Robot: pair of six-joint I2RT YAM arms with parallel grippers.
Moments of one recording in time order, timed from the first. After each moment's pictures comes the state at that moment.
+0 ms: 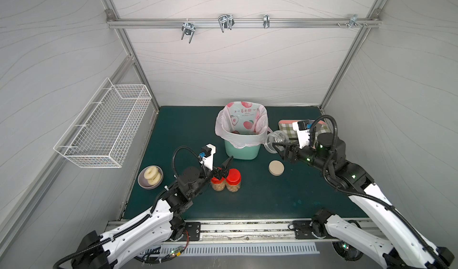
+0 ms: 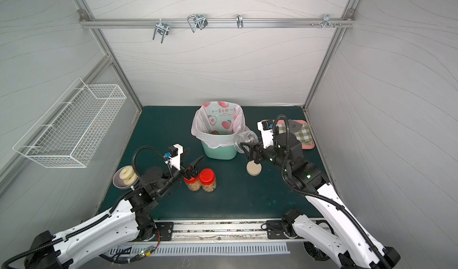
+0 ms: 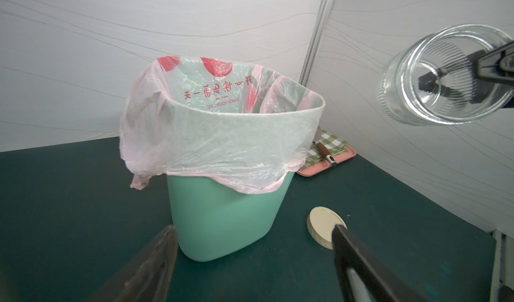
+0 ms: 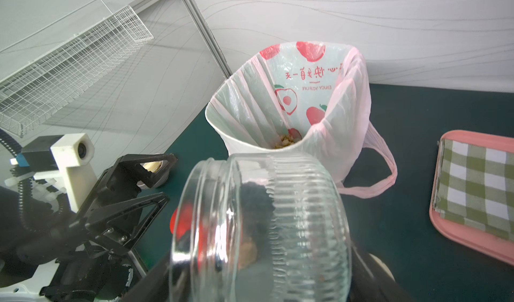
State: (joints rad) left arm -0.77 0.74 0.35 0.34 -0.13 -0.18; right arm 0.62 0.81 0.98 -0.52 -0.18 0.31
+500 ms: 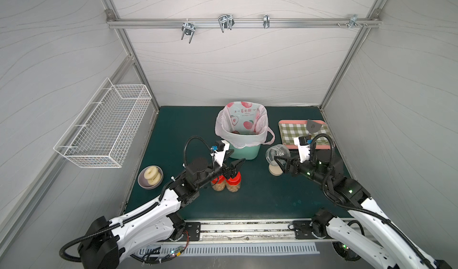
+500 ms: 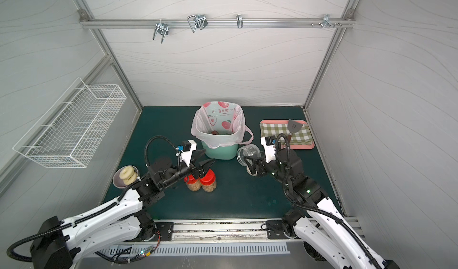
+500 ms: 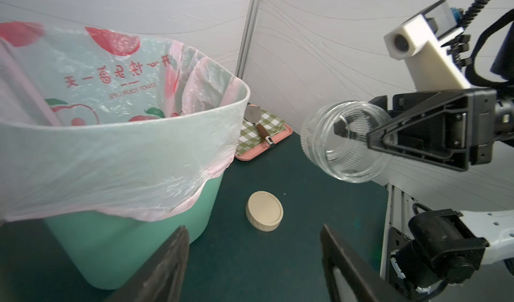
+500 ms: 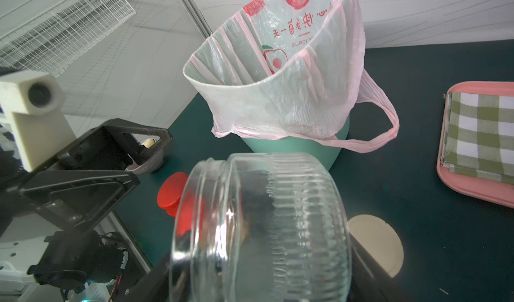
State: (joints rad) left arm -0.77 0.94 0.51 0.32 0.18 -0.27; right arm 0.63 0.64 0.72 -0.45 -0.17 0.35
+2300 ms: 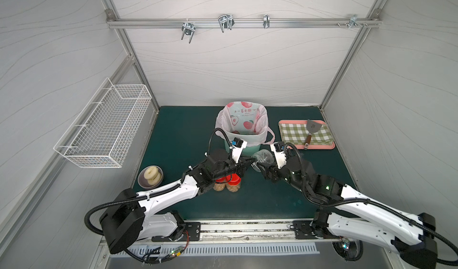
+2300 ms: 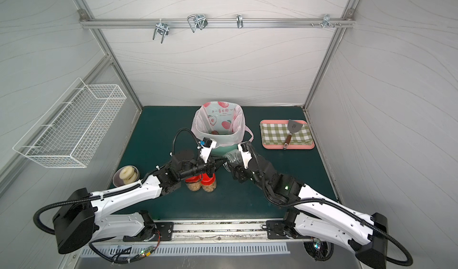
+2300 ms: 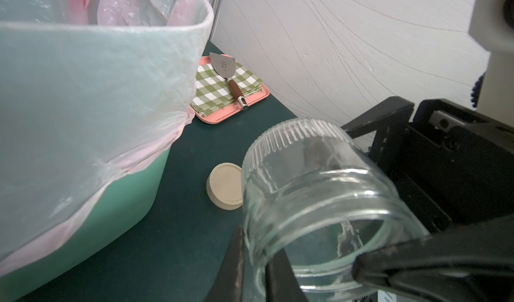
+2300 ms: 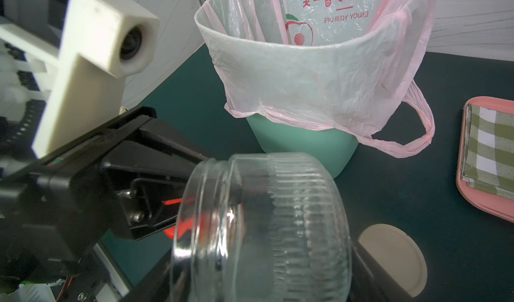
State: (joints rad) left arm -0.83 1.22 0.66 0.29 0.24 -0.38; right arm 1.06 0.85 0.75 -0.35 0.26 0.37
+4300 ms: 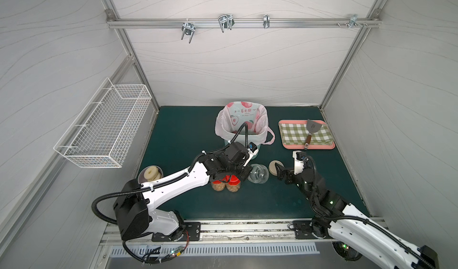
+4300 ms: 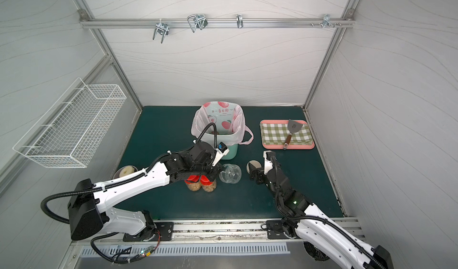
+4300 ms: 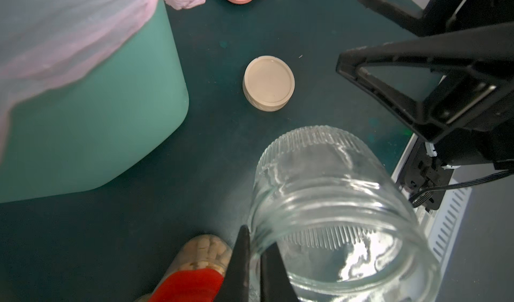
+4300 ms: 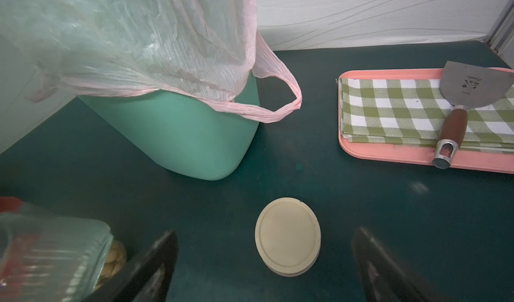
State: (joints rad) left arm -0.91 1.38 1.06 -0.54 0.09 -0.16; right arm 0.78 0.55 0.31 -0.14 0.37 0.33
